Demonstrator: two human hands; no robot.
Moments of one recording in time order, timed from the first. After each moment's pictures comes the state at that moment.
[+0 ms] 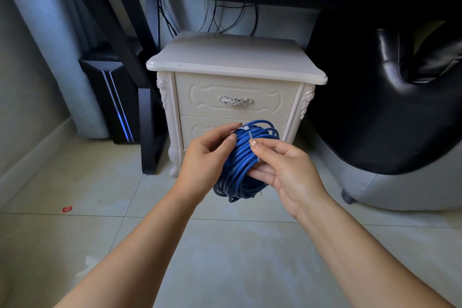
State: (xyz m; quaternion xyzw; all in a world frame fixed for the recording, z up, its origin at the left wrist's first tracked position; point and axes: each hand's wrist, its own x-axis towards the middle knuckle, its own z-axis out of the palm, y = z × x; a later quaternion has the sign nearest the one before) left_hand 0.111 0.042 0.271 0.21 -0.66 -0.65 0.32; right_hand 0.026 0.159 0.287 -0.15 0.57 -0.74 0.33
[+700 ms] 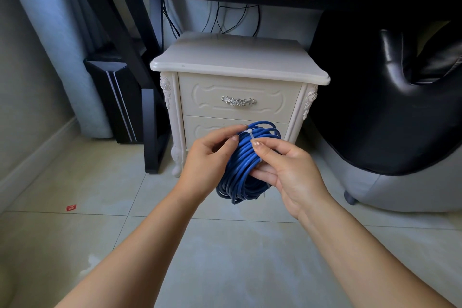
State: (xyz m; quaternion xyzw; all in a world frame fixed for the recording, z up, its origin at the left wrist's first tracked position) left_hand 0.114 0.042 0.272 0.18 -0.67 -0.64 0.32; right_hand 0.030 0.159 0.287 -0.17 0.57 -0.74 0.32
